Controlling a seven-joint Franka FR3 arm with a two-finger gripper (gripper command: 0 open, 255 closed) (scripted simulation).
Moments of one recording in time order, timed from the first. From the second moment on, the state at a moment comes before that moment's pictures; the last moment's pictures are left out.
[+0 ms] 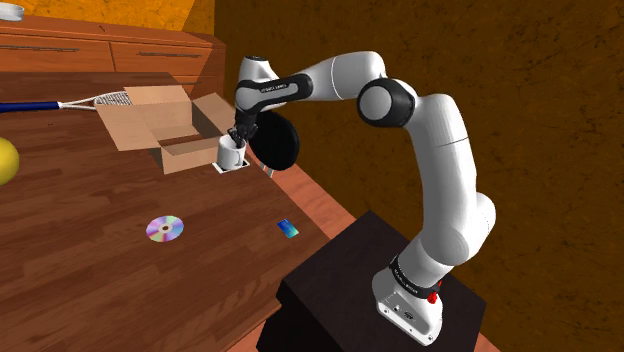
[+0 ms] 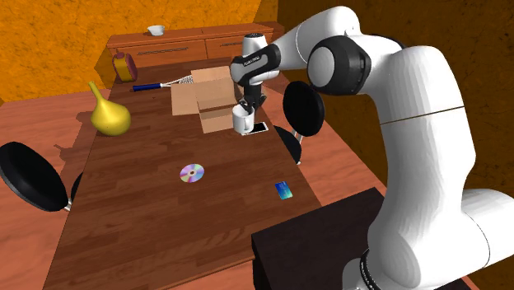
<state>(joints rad) -0.07 0.81 0.20 -1.34 -0.16 2.19 0.08</state>
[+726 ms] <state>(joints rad) -0.07 0.90 0.19 -1.34 -0.17 2.28 0.08</state>
